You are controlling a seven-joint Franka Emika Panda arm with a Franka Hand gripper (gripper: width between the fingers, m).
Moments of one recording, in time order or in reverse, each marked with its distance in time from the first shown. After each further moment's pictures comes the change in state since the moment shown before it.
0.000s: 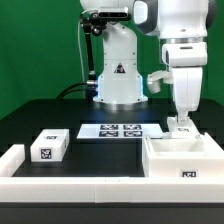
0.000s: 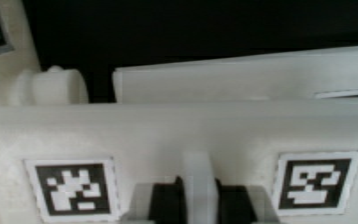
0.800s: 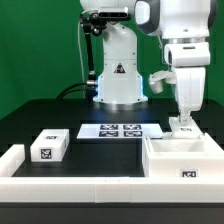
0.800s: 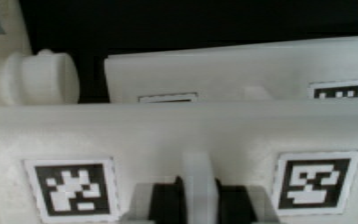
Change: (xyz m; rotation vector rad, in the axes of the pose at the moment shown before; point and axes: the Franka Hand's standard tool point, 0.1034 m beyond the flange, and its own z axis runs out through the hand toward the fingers) arm 0.005 -0.003 0.002 -0.001 0.005 -0.012
